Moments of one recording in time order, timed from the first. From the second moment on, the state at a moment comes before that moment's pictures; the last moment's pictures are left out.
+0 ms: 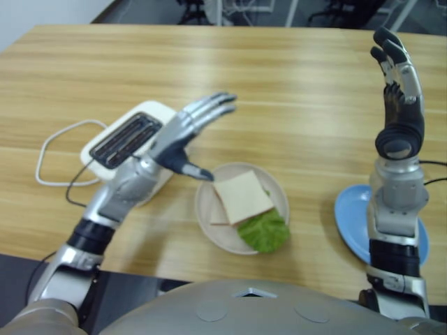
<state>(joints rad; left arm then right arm) -0.19 0.54 -0.20 -0.17 0.28 -0.72 0.04 -0.08 -0.40 -0.26 -0.18 0.02 -0.76 0.13</state>
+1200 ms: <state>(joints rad) 0.12 0.65 -0.42 0.26 0.04 -0.77 -0.79 0.32 -0.77 0.12 0.11 0.25 -0.68 1.04</state>
